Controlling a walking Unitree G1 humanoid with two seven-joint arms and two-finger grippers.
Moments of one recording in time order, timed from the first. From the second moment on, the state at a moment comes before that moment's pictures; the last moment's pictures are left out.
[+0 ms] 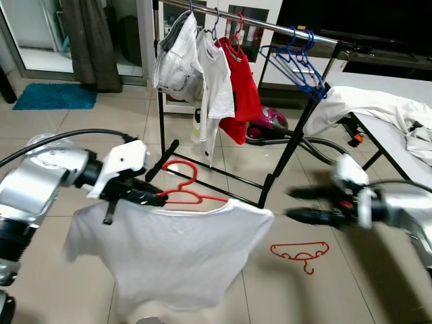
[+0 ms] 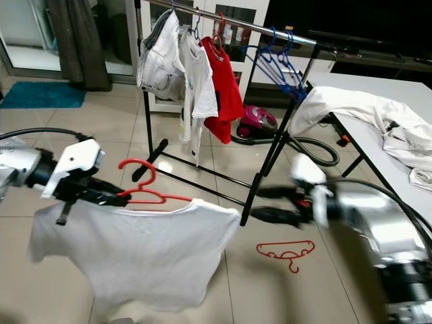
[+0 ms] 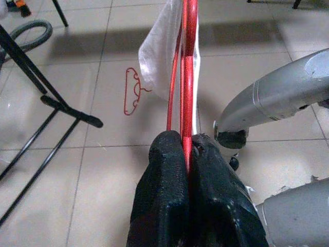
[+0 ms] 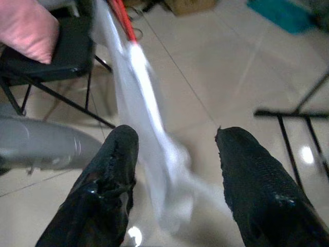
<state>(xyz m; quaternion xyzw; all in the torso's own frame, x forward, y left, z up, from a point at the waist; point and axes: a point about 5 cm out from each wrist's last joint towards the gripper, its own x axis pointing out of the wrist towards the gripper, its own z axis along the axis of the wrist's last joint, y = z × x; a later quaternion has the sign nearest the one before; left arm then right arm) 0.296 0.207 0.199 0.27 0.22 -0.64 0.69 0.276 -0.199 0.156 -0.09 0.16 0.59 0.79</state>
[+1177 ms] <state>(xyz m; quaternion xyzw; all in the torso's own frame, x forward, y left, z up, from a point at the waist) 0.312 0.169 0.186 0.36 0.19 -0.63 0.66 0.284 -0.086 0.140 -0.09 0.16 0.58 0.80</state>
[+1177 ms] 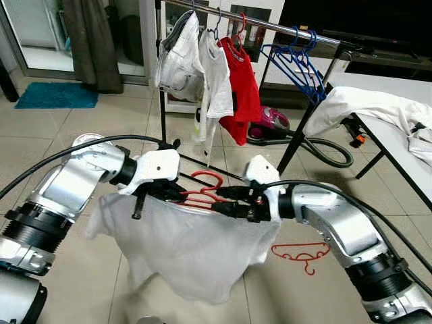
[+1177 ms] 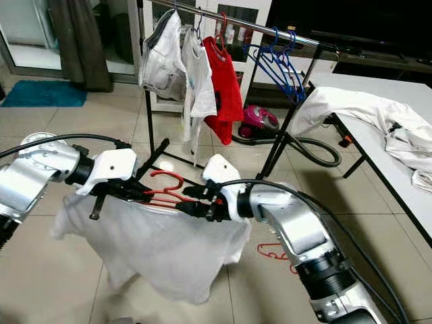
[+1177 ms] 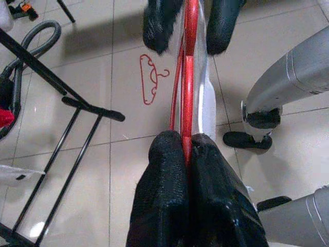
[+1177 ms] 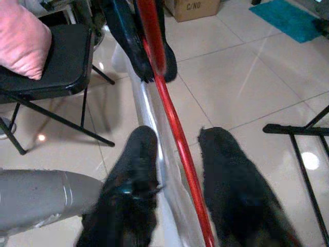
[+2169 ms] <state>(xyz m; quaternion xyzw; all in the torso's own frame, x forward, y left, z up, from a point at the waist) 0.318 0.161 0.189 0.34 0.16 -0.62 0.69 0.285 -0.084 0.139 -0.09 0.16 0.56 0.80</state>
